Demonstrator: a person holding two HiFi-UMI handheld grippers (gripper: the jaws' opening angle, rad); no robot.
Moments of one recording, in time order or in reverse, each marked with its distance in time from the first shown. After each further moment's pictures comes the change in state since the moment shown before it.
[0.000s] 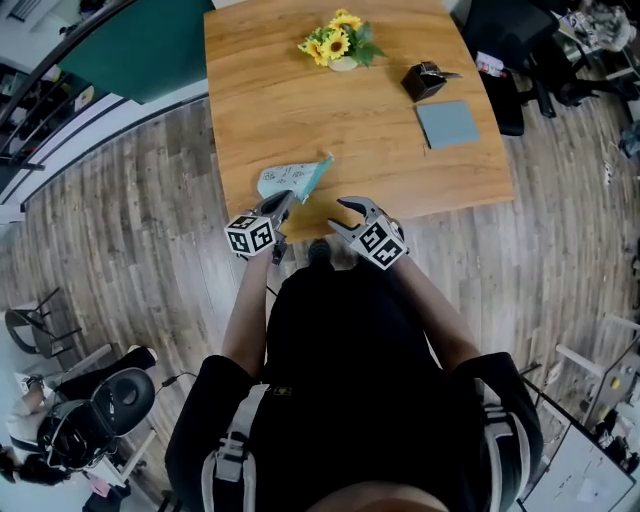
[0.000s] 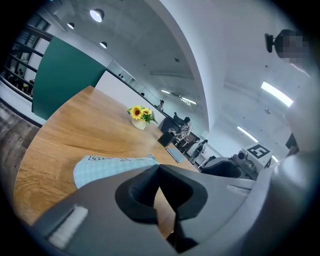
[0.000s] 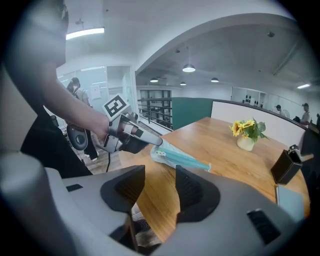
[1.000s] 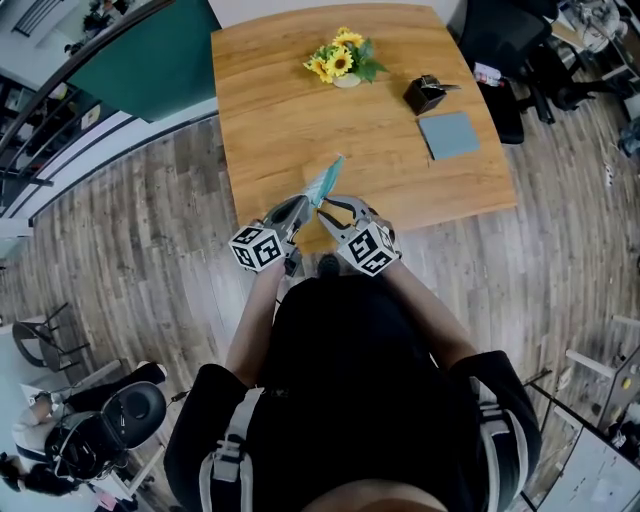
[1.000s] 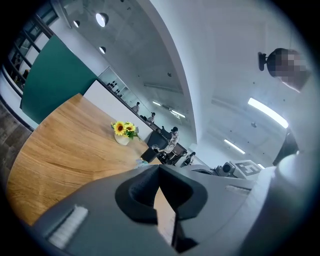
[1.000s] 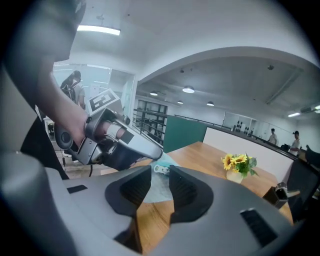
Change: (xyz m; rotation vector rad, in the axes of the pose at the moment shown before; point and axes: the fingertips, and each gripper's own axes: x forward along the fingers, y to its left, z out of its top) left arm -0.018 -0.056 0.064 -0.032 -0.145 -0.149; right arm 0.011 -0.009 0.085 -0.137 -0.161 -0.164
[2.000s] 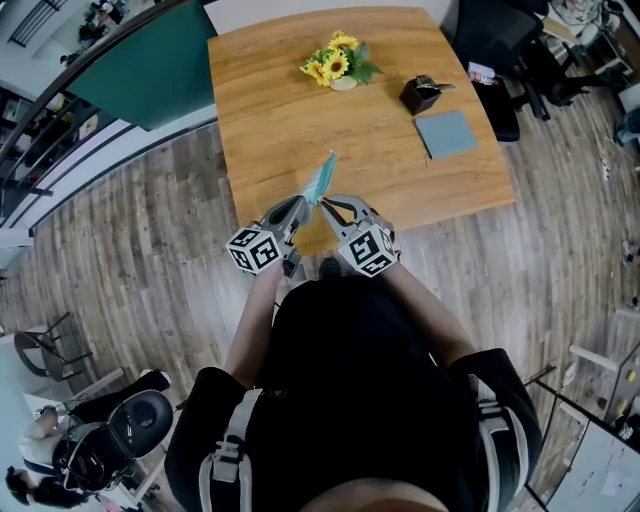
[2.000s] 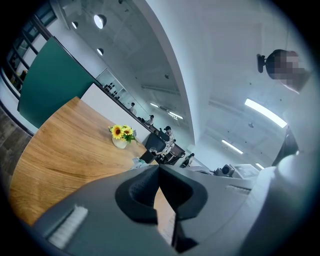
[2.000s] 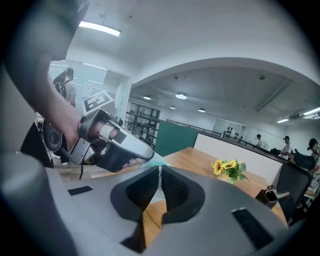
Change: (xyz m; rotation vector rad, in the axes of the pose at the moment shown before) left arm -0.007 -0.007 0.014 0.017 -0.019 -0.026; right arm -0.008 -0.012 0.016 -0.007 -0.056 -0.119
